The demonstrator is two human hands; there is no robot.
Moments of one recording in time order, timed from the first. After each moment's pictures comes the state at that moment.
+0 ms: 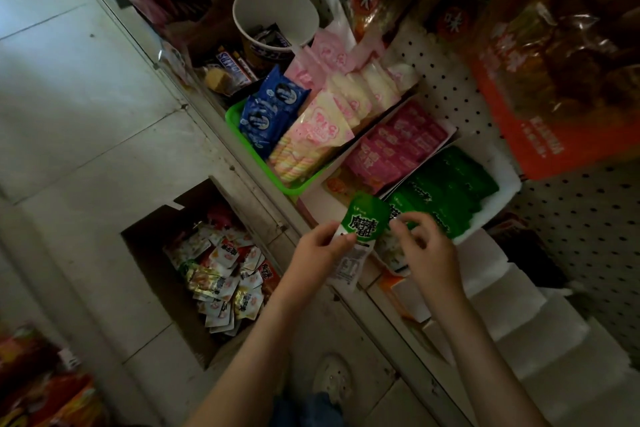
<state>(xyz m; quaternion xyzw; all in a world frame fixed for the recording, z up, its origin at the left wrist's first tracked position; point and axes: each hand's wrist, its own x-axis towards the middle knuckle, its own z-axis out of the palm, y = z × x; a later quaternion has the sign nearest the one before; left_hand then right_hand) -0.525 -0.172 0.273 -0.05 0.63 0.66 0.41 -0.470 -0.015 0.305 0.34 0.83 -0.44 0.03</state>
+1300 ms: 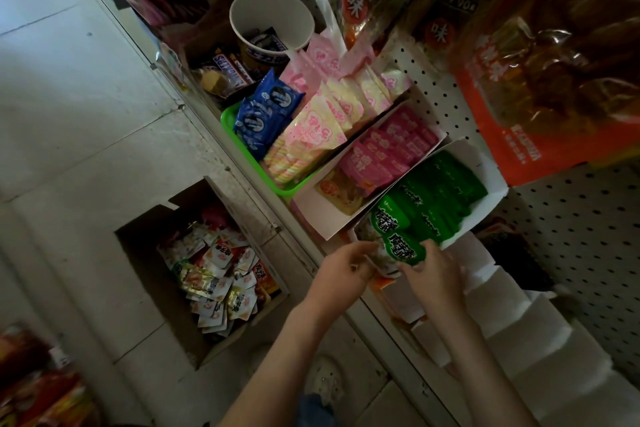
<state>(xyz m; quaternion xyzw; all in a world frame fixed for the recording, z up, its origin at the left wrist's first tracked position) -0.496 -0.137 0.271 0.09 0.77 0.51 0.37 -0.442 0.024 0.270 0.36 0.90 -0.14 0.18</state>
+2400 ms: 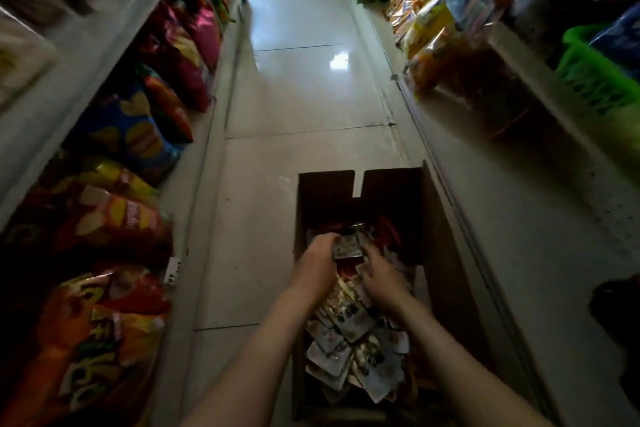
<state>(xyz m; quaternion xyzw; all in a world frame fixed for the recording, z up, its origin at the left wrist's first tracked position) -0.514 -0.434 -0.051 -0.15 0.91 0.37 0.08 -0.559 -0.297 -0.097 -0.10 0.89 -0.34 0.28</state>
